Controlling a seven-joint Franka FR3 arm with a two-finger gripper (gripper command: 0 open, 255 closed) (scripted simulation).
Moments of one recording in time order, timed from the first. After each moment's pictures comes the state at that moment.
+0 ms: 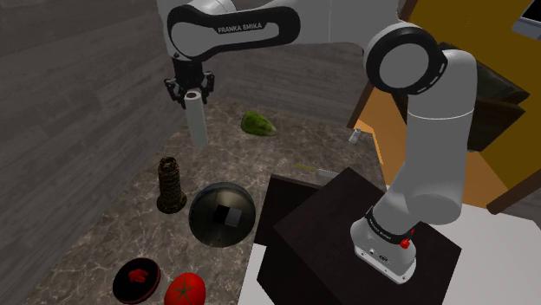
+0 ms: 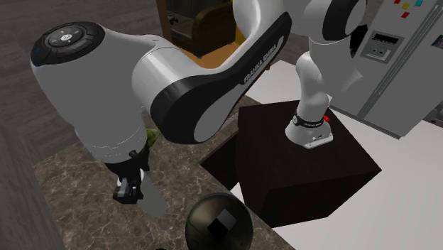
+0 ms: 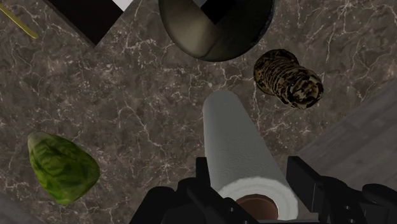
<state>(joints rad) 0.34 0.47 0.18 -1.36 -0.21 1.86 0.71</state>
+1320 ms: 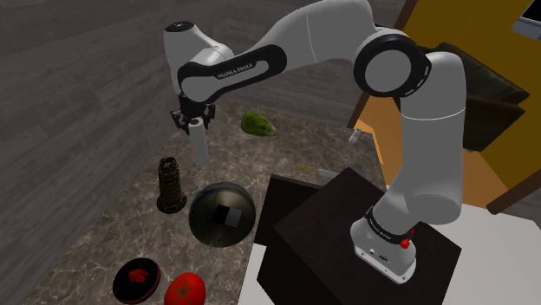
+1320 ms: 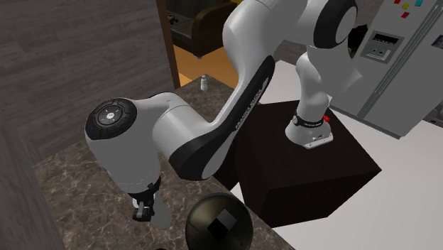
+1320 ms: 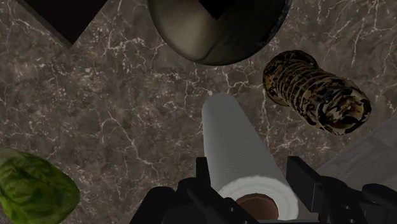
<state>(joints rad) 0.34 0.54 0.17 -1.53 -0.24 2.09 0.74</state>
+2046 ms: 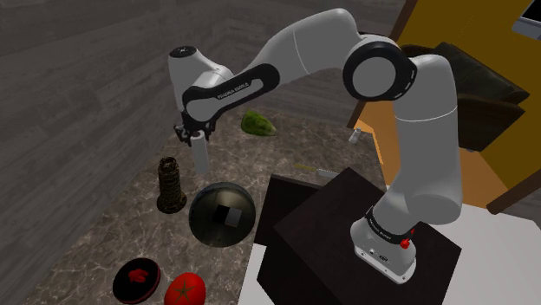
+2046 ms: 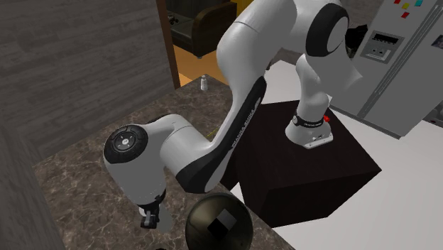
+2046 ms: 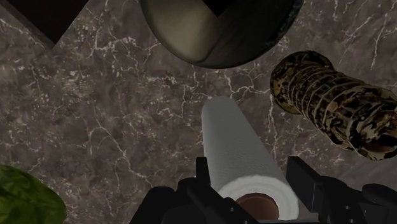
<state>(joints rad) 0.34 0.60 0.16 -1.57 -0.26 2.20 0.77</state>
